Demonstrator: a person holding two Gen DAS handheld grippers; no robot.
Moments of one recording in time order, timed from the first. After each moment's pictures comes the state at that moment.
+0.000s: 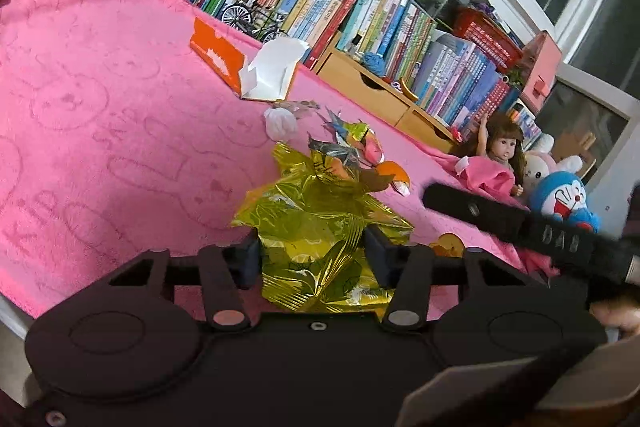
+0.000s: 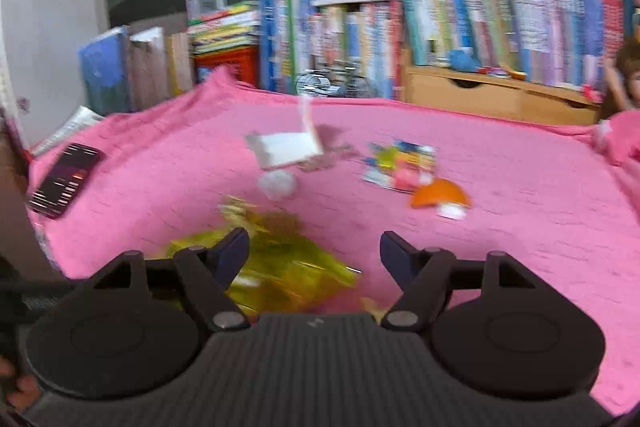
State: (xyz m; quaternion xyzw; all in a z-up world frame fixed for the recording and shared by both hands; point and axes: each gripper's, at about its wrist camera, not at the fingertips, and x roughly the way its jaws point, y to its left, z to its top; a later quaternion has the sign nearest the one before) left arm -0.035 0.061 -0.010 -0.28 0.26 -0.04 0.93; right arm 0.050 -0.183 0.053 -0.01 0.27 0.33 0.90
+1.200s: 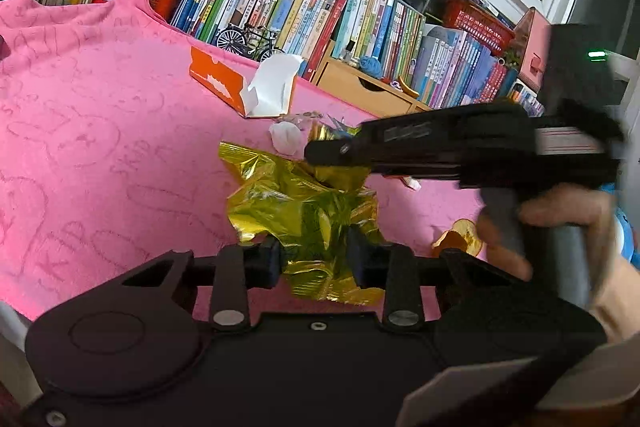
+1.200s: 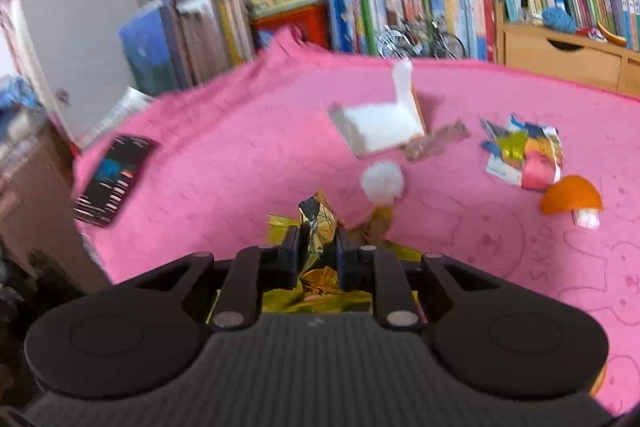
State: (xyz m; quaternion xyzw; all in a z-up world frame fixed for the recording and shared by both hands) left arm -0.047 0.054 -0.004 -0.21 0.24 -0.03 0.95; right arm 0.100 -0.106 0.032 -0.01 0.35 0.37 0.86
